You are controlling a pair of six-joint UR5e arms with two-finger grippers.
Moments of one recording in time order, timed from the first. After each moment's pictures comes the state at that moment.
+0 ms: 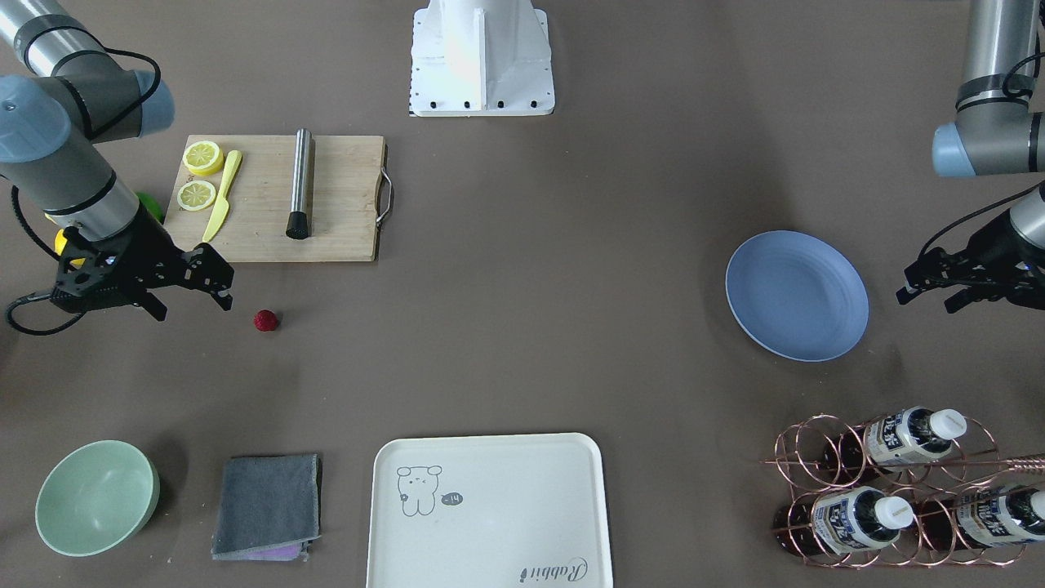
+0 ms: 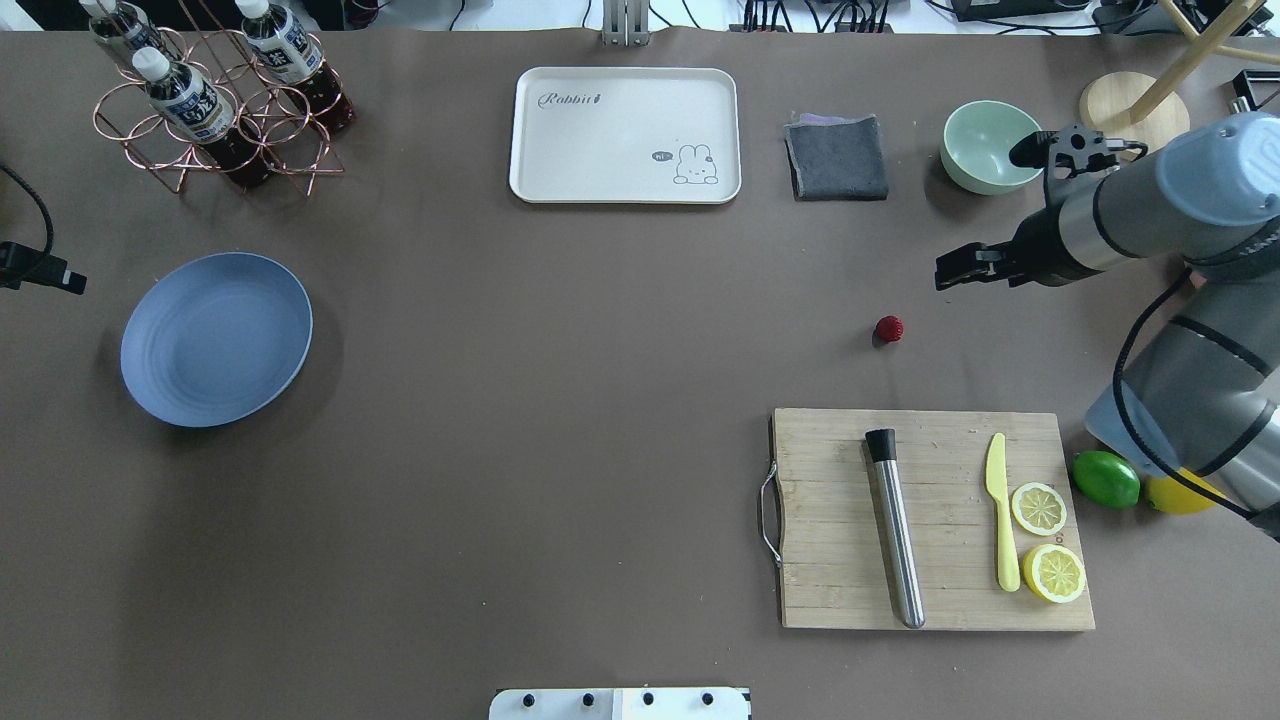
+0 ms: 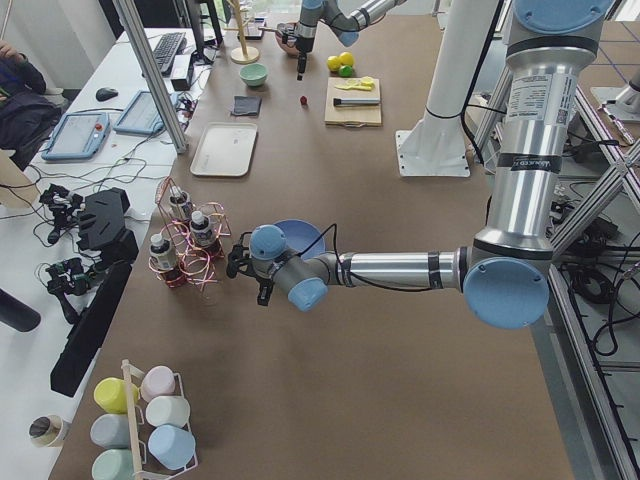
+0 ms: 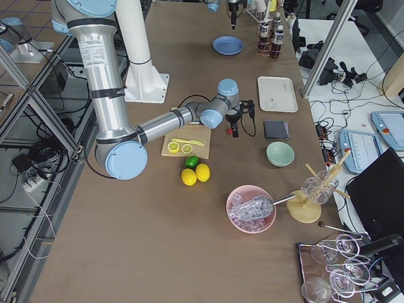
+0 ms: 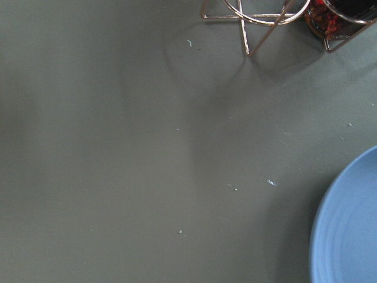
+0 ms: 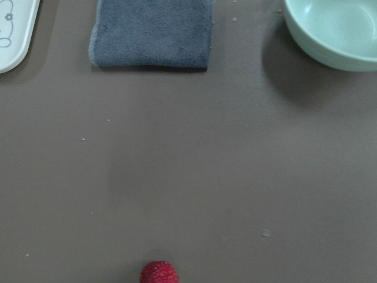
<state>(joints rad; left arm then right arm) -1.15 -1.67 -1.35 -2.41 -2.33 -0.66 0.85 -1.36 1.73 -1.10 2.01 0.95</state>
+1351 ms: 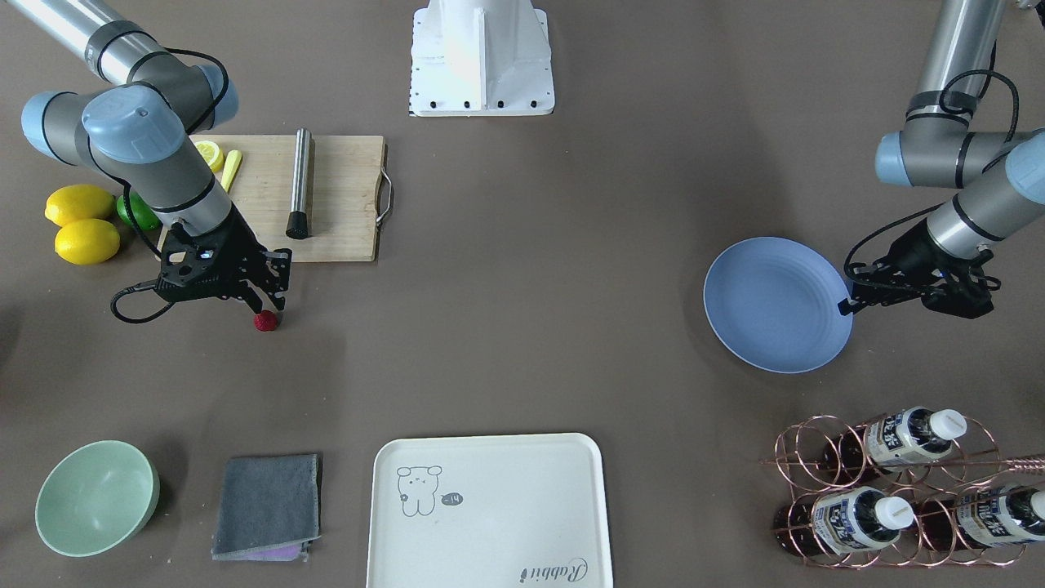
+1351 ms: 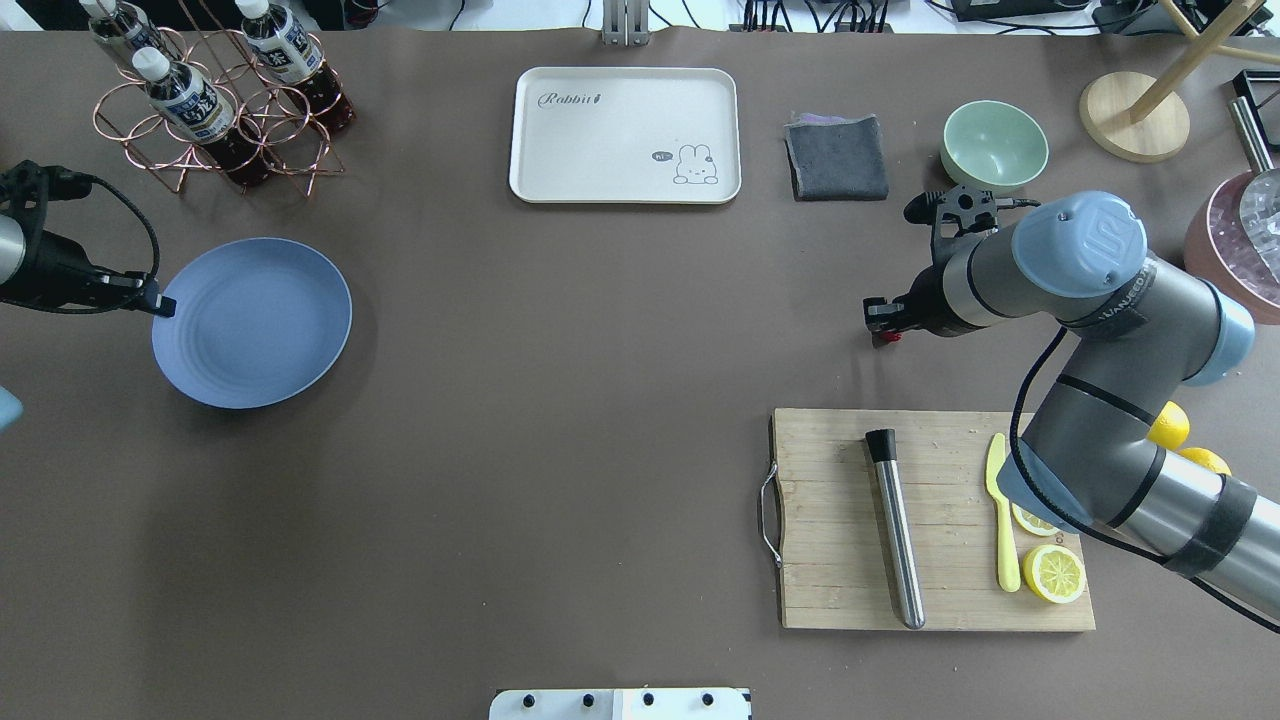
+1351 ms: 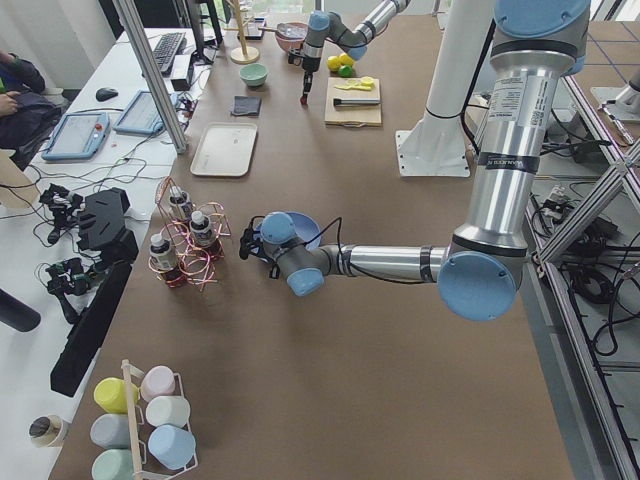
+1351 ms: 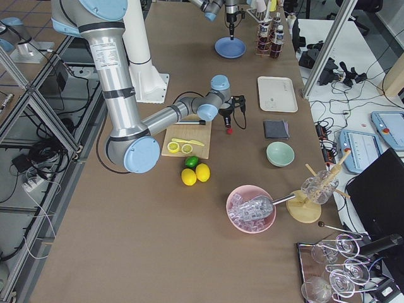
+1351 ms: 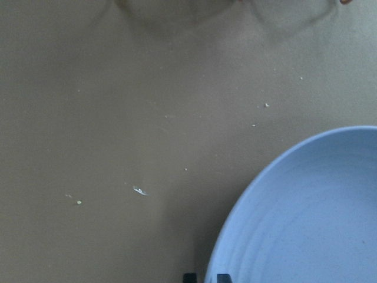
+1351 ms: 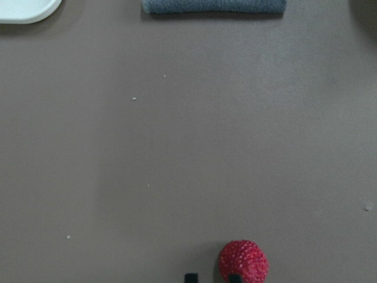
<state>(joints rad) -1.03 -1.71 -1.37 -2.54 -2.29 -0.92 0.72 -1.31 1.70 -1.10 1.91 1.03</state>
